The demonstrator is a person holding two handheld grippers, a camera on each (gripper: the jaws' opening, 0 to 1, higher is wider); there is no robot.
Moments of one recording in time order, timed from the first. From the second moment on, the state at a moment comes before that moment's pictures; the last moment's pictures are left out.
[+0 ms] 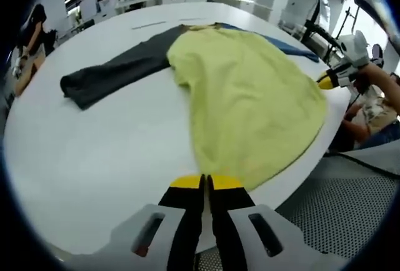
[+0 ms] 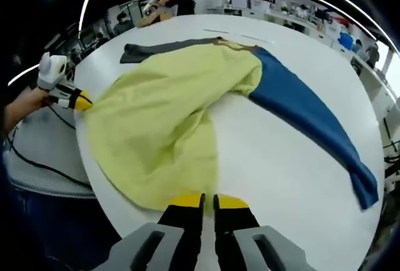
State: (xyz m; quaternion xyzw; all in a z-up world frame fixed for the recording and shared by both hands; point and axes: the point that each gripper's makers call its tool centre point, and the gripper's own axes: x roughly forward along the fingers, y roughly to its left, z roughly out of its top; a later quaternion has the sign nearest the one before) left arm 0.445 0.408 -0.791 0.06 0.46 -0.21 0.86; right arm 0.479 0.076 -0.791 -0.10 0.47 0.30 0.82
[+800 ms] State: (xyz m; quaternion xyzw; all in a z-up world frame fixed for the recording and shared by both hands) left arm 0.441 0.413 -0.772 0.02 0.45 -0.21 0.87; right arm 0.439 0.063 -0.785 -0.10 0.48 0.26 0.83
